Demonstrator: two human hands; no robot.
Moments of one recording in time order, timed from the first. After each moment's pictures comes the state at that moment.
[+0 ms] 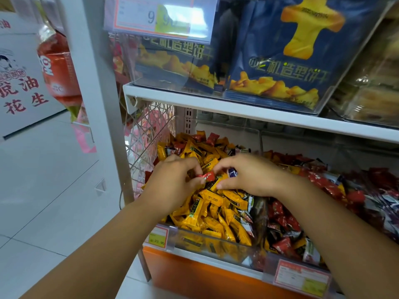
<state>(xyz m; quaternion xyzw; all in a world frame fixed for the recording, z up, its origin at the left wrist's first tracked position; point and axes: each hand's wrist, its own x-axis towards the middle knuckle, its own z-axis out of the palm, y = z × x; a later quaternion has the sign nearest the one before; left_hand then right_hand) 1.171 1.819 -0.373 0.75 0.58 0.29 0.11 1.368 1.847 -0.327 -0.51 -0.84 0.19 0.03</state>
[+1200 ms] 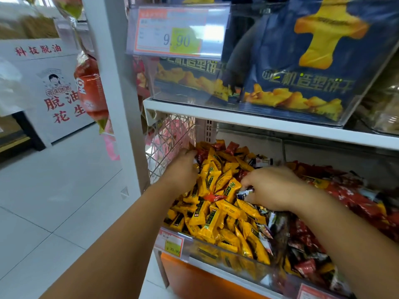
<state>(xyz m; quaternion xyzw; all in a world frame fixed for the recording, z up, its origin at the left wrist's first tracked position) 1.156 1.872 -0.371 0.68 0.69 0.20 0.13 1.367 1.855 -0.327 -0.49 -0.87 0.02 -0.09</state>
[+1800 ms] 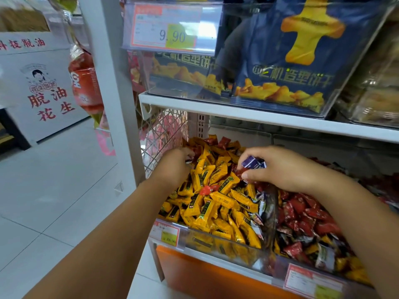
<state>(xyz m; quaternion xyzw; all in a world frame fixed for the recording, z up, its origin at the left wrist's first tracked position) 1.154 1.863 -0.369 0.69 0.66 0.27 0.12 1.392 1.840 -0.301 -0.48 -0.84 0.21 0.11</state>
